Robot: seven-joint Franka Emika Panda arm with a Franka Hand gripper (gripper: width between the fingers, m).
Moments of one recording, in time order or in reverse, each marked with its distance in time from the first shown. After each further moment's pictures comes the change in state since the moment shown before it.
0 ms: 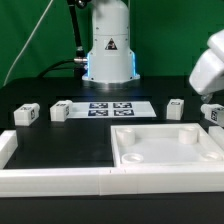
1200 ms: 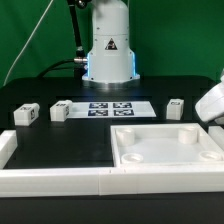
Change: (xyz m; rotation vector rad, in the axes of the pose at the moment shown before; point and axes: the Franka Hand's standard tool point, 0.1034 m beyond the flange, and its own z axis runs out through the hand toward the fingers) arm 0.027 0.005 0.035 0.002 -0.157 -0.005
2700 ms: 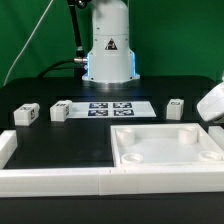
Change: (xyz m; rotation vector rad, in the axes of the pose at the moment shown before) arm -0.001 -0.005 -0.004 -0.002 0.006 -0.008
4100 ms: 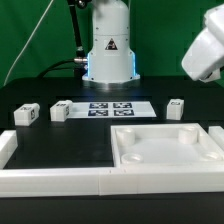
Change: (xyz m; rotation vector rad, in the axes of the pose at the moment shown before) arm -0.066 0.085 -0.118 0.014 0.183 -0.204
